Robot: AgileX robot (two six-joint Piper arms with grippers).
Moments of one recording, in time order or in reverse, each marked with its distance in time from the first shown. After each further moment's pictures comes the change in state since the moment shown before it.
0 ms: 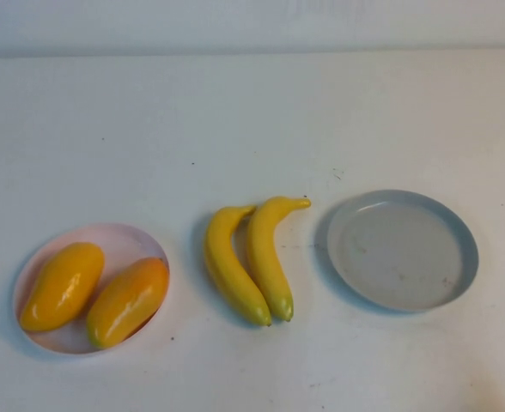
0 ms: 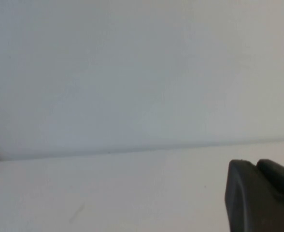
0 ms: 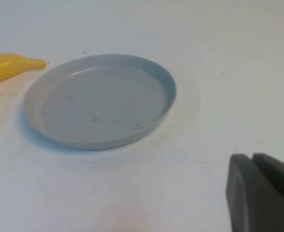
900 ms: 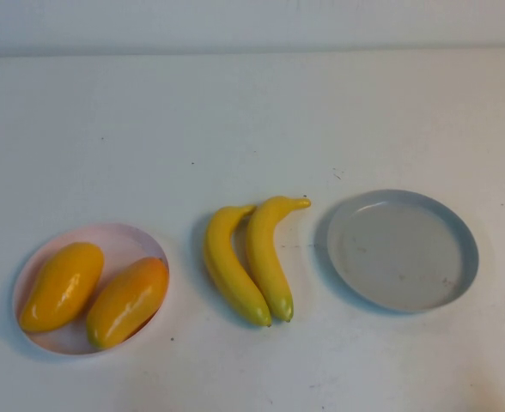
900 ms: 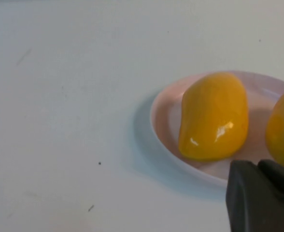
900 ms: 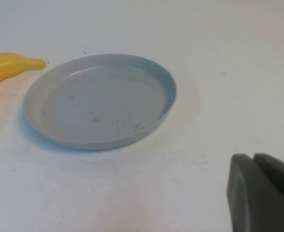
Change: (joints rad) right arm 0.000 0.000 0.000 0.000 0.000 0.000; left arm -0.103 -0.004 0.065 -0.005 0.374 -0.058
